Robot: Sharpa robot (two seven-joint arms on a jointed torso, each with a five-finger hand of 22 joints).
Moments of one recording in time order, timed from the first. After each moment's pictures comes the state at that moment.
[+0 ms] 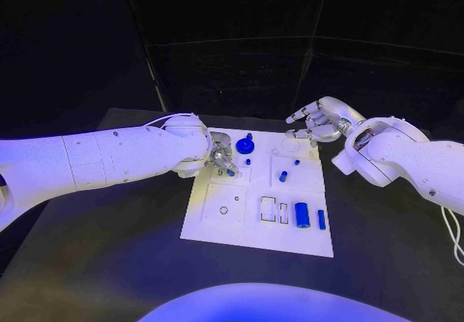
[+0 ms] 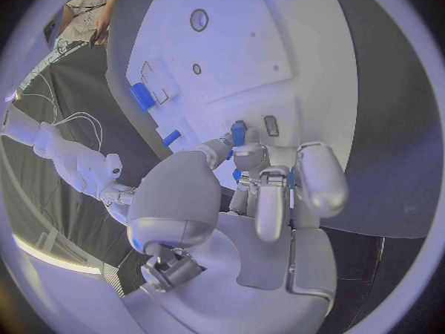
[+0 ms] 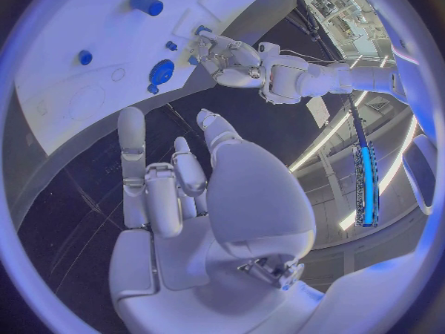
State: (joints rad) left arm 1.31 -0.69 -0.15 1.42 -1.15 0.10 -0.53; left_hand 1.14 0.00 0.48 0.06 0.04 0.88 0.06 0.57 0.63 1.29 -0.02 1.06 0.96 1.47 -0.08 1.56 1.31 0.11 1.45 0.02 1.23 1.11; right arm 1.25 -0.73 -0.02 1.44 -1.00 -0.33 0.00; right_hand 1.34 -0.06 0.05 0.05 0.40 0.91 0.16 0.12 0.07 1.31 0.08 1.28 1.18 1.47 0.00 1.46 1.31 0.17 1.11 0.10 1.05 0.49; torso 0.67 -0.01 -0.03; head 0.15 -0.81
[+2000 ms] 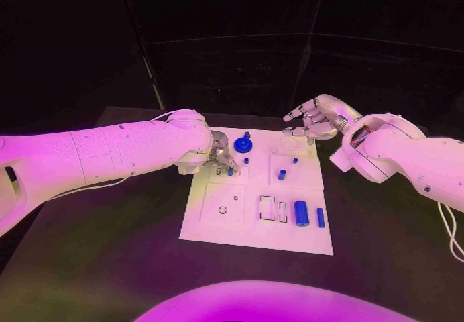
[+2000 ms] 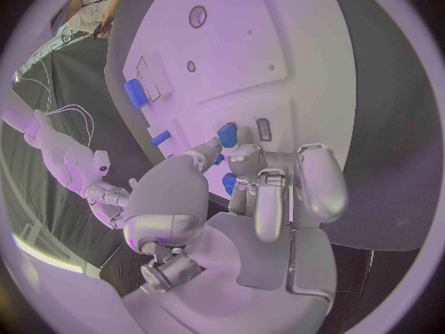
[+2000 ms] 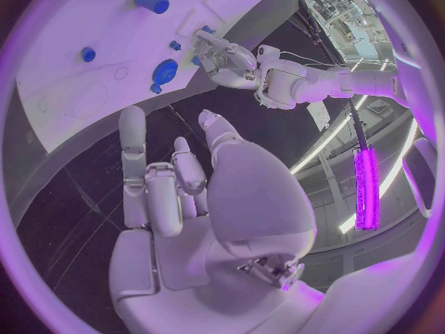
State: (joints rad) left arm 1.31 -0.63 -0.16 1.34 -1.07 0.16 -0.58; left_hand 0.88 -0.05 0.43 0.09 0.05 0.95 0.03 0.62 0.67 1.32 -0.04 1.08 0.97 1.46 -0.09 1.56 1.31 0.10 1.46 0.01 1.25 1.15; right arm 1.25 -0.72 -0.02 1.43 -1.02 -0.32 -0.01; right_hand 1.33 -0.06 0.04 0.06 0.41 0.91 0.16 0.12 0.07 1.31 0.07 1.27 1.16 1.47 0.00 1.45 1.31 0.17 1.10 0.10 1.03 0.46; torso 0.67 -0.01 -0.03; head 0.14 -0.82
